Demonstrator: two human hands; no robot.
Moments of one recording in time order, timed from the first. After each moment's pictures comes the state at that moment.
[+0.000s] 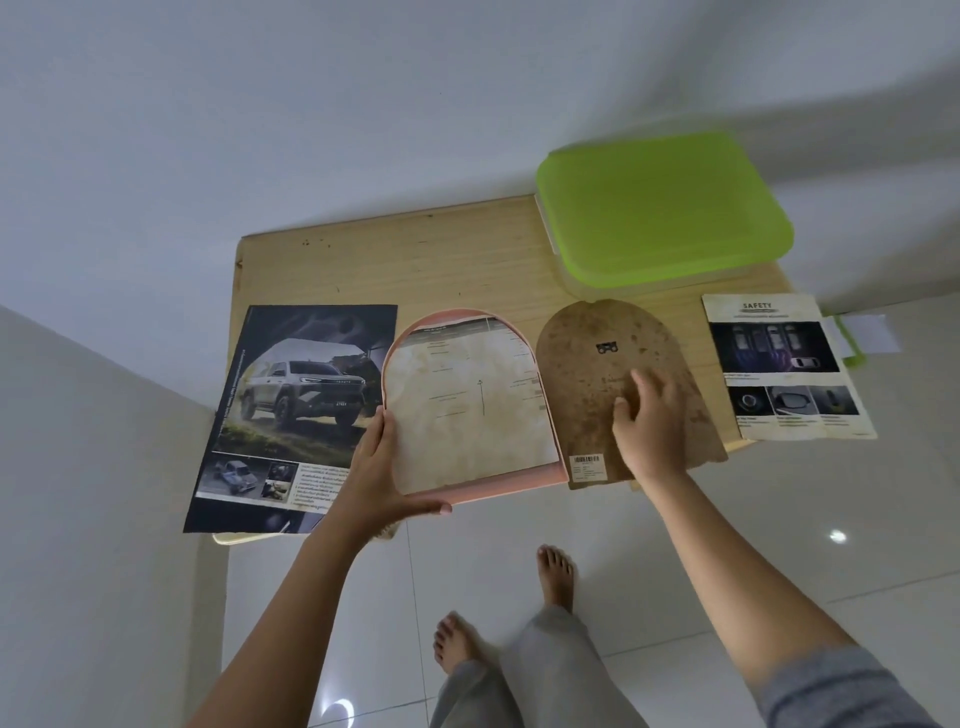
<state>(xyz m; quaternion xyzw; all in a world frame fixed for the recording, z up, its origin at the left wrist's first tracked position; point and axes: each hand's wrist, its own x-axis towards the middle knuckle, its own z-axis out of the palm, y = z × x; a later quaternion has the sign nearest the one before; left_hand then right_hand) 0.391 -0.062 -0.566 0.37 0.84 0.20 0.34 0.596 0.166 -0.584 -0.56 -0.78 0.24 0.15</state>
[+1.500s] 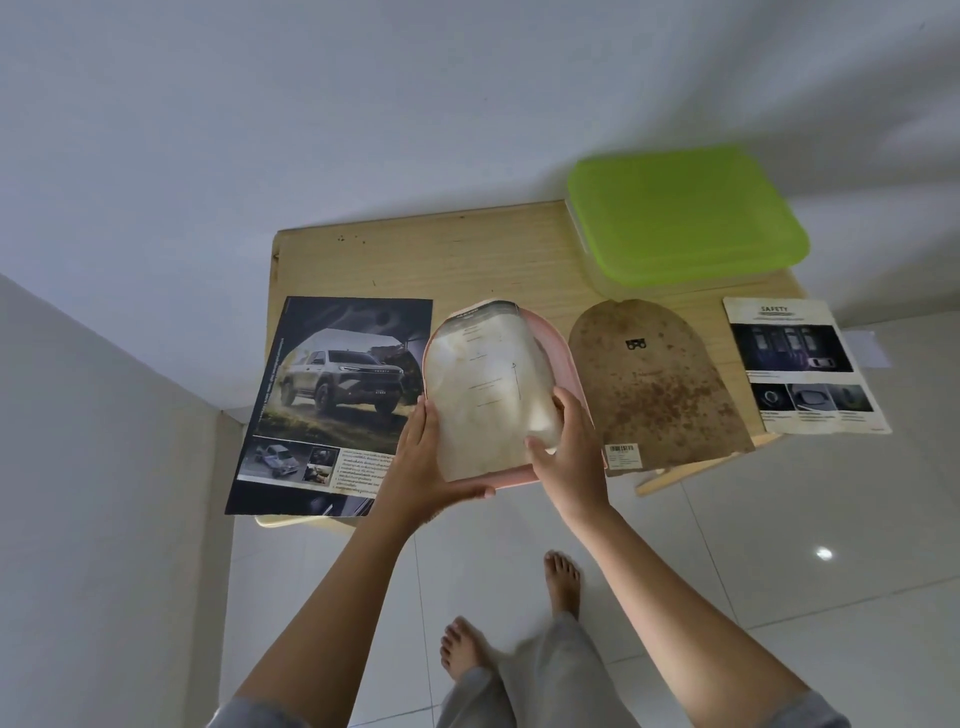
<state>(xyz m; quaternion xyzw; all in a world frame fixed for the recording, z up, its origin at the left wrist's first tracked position) 0.388 -0.071 -0.582 0.41 0.83 0.23 0.30 0.529 0.046 -0.568 -0.46 -0.78 0.37 0.21</state>
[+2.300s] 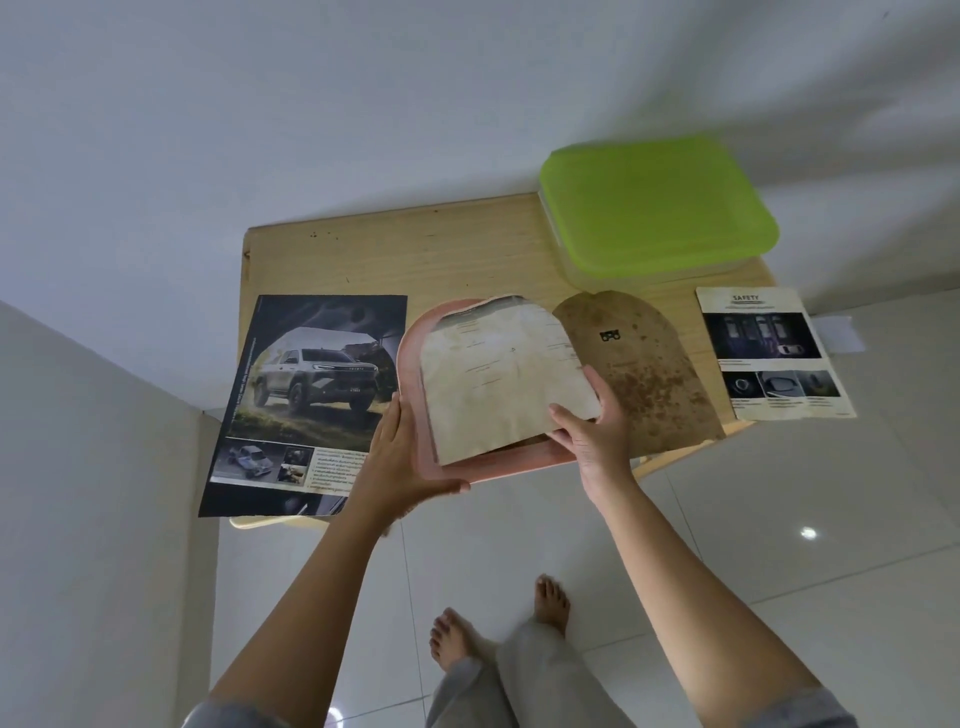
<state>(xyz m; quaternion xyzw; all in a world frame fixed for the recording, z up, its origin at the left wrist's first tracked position) 0.391 -0.069 -0.577 0.42 0.83 0.23 0.29 0.556 0.084 -0.550 -0.50 -0.45 0.68 0.30</state>
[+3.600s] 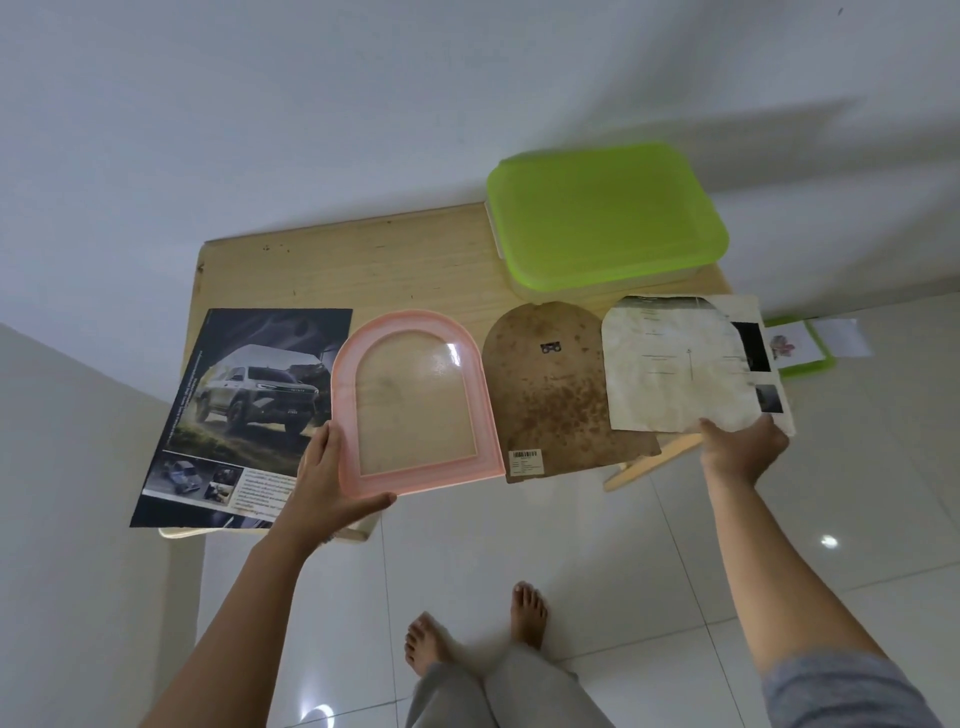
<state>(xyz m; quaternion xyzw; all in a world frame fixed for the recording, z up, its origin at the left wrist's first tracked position) 0.412 -0.065 -0.572 0.33 0.87 0.21 0.28 0.719 0.242 -0.577 -0.75 -0.51 0.31 0.27</state>
